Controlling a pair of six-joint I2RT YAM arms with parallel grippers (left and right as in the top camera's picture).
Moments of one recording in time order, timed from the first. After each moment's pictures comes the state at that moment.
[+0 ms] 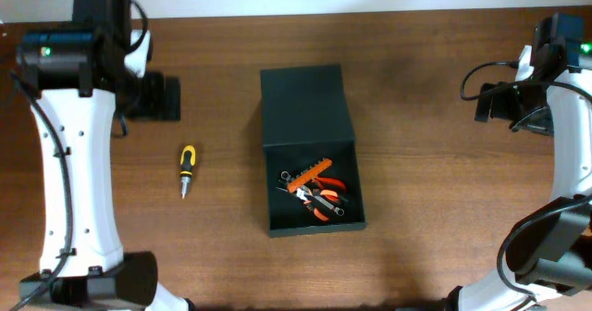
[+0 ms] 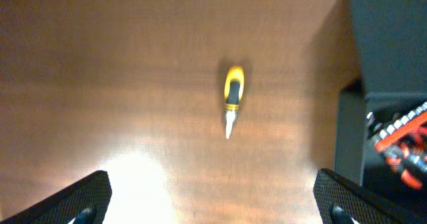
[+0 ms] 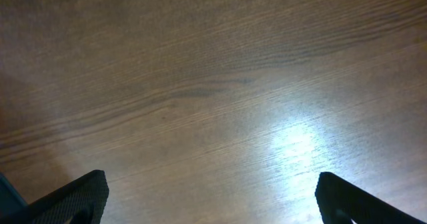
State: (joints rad) left arm 0.01 1.75 2.15 -1.68 -0.13 0.00; right arm -0.28 1.82 1.75 -1.33 0.09 0.03
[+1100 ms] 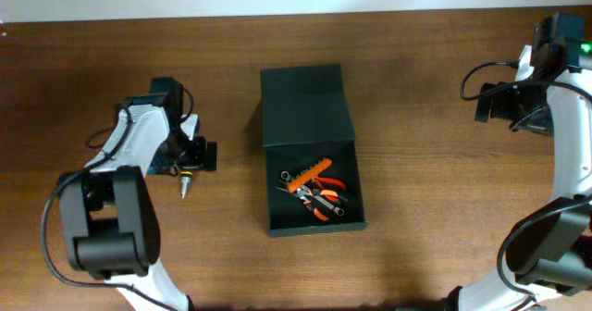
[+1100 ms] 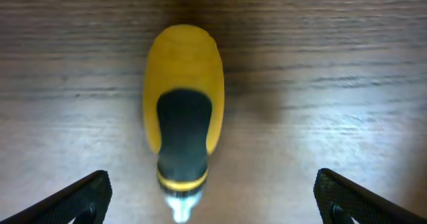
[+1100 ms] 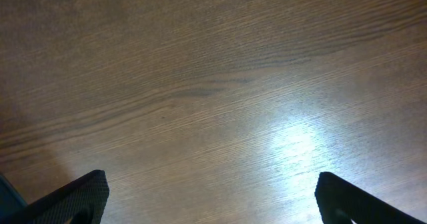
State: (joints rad) left arm 0.05 1.92 1.31 -1.00 -0.01 0.03; right arm -0.28 1.82 1.75 -1.33 0.09 0.03
